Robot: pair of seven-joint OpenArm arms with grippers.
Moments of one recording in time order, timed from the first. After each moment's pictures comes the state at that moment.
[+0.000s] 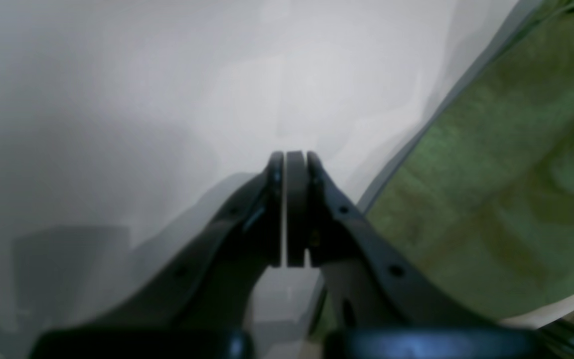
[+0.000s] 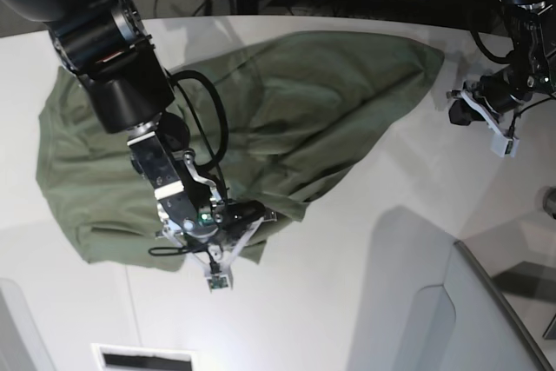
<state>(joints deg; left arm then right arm) 7.0 -25.6 -23.9 65.8 -30.1 -38.3 41.2 24.3 -2.0 -24.3 54.9 11.4 -9.4 -34.5</state>
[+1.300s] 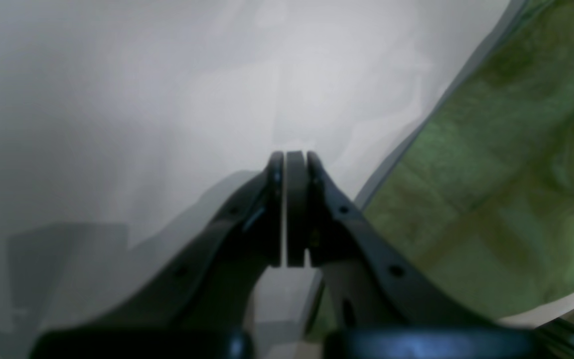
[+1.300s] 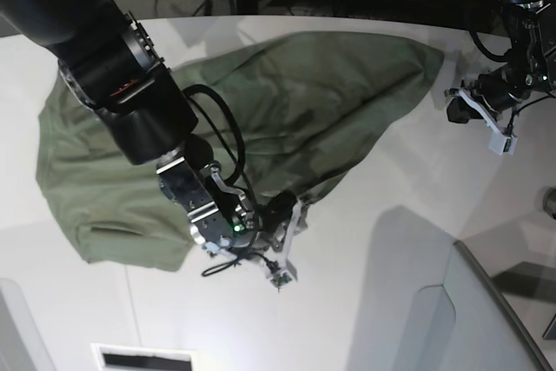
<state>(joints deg) 7.2 -25.3 -23.9 65.6 -30.1 -38.3 41.0 31.5 -5.8 -31.5 43.3 12.1 8.0 -33.9</state>
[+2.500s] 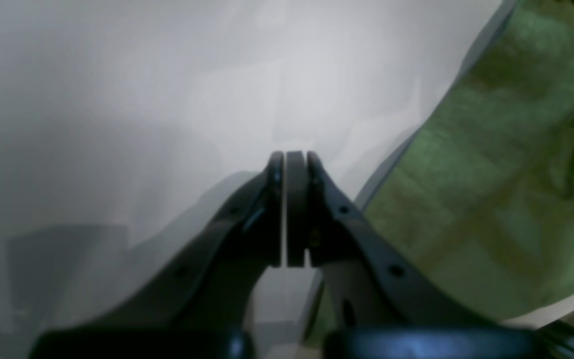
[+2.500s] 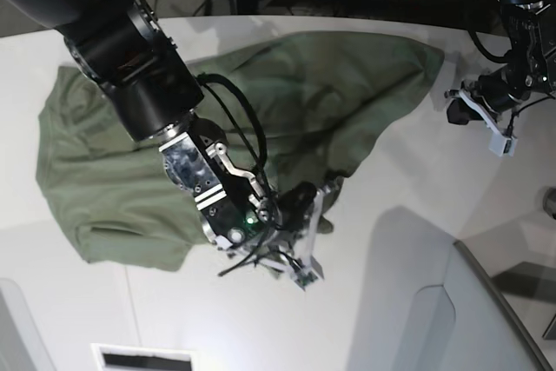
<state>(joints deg) 7.0 -25.3 -23.9 65.6 -30.1 -38.3 41.0 26.2 -6.0 -31.9 62.9 11.9 7.9 -47.0</state>
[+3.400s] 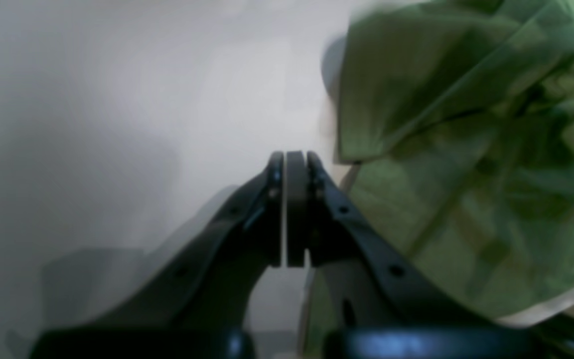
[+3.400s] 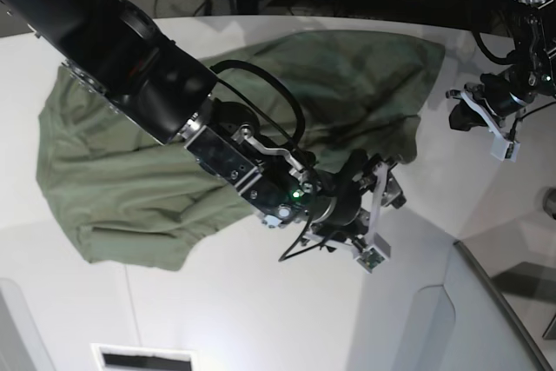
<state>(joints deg) 9.5 -25.5 -23.9 72.3 -30.3 -38.5 41.1 28.9 -5.1 -51.6 63.6 32.1 5.0 -30.5</state>
